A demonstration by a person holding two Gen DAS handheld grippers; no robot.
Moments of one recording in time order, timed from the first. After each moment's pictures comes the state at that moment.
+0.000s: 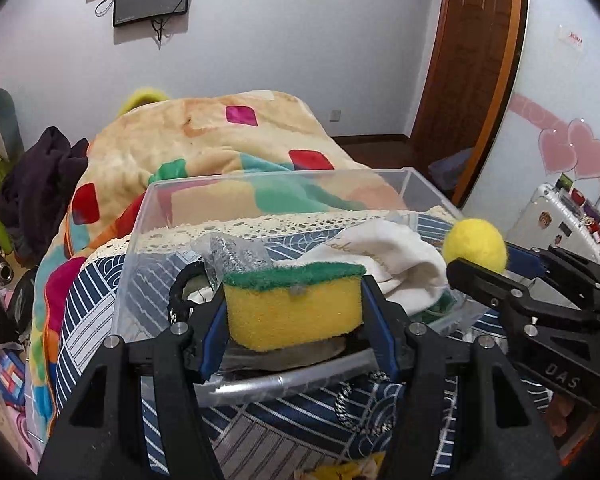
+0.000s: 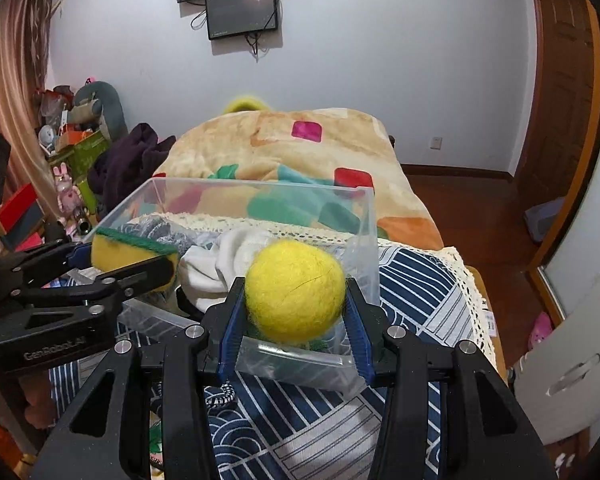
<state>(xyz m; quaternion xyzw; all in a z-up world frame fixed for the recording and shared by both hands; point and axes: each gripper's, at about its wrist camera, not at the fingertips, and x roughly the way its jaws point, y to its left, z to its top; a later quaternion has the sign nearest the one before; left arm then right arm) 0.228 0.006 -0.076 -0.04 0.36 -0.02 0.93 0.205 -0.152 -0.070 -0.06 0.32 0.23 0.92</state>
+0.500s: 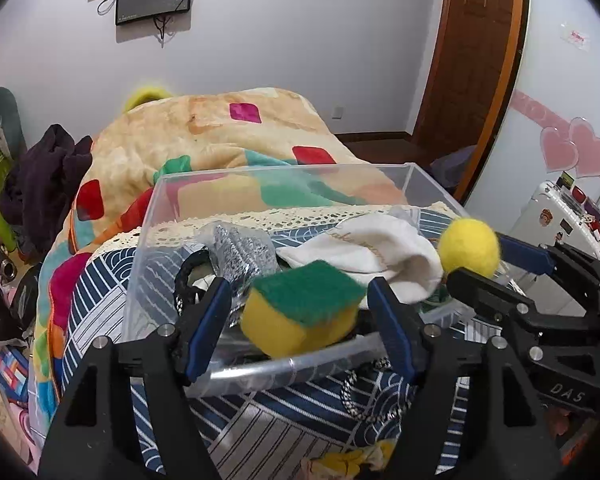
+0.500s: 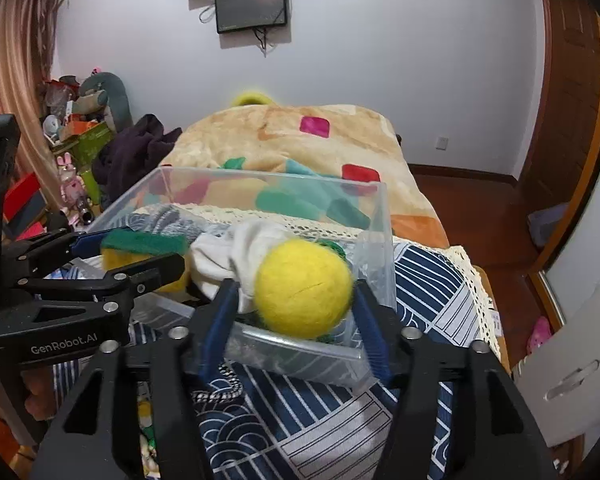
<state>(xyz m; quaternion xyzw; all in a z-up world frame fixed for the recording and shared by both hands) 0.217 0.011 -0.073 -0.05 0.36 -0.02 0.93 0.199 -0.147 -0.066 -0.07 0.32 0.24 0.91</state>
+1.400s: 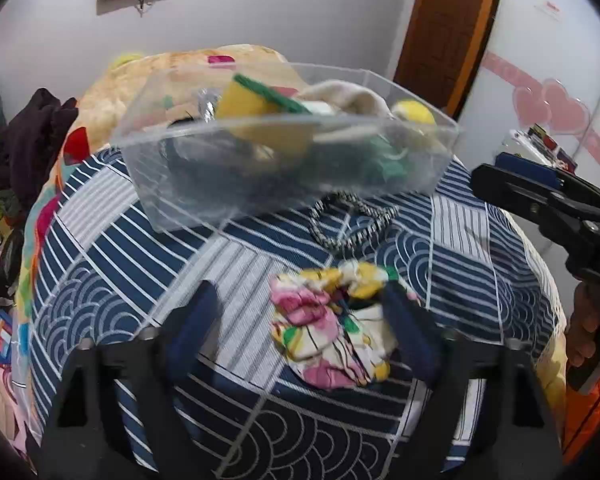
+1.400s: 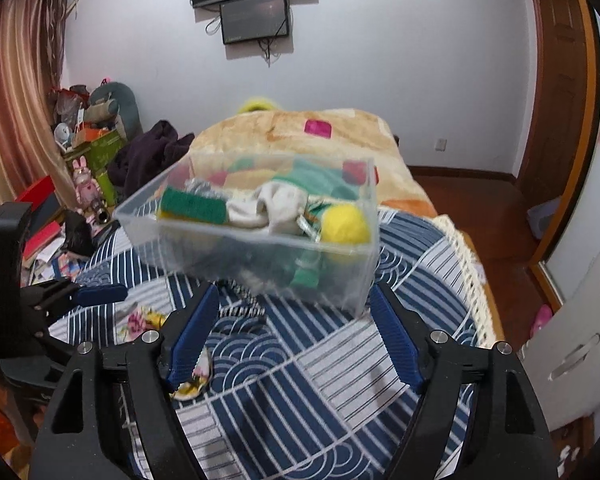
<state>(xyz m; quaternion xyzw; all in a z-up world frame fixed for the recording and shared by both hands) 0.130 -0.008 -0.125 -0.04 0.41 -0.07 0.91 0.151 -0.163 -0.075 -0.05 0.32 0.25 0.91</state>
